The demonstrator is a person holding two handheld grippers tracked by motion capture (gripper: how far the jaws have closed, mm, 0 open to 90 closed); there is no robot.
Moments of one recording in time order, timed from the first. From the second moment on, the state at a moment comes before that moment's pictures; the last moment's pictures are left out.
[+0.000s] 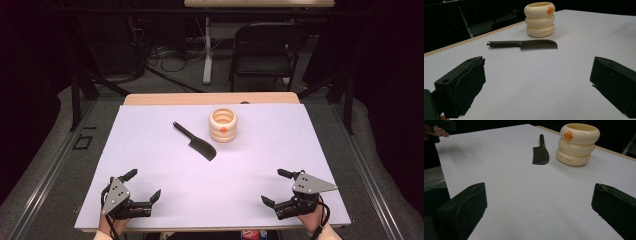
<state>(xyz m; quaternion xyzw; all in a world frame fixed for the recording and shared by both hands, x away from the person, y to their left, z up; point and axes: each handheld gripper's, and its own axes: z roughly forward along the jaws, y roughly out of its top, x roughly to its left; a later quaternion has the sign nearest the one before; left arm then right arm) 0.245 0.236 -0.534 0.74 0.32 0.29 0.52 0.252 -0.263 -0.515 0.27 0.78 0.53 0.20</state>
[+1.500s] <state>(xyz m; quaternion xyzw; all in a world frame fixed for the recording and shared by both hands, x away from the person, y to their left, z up) 0.301 0.203 -0.530 0.74 0.30 0.32 0.51 0.257 -0.261 -0.520 0.28 0.79 0.51 0.19</state>
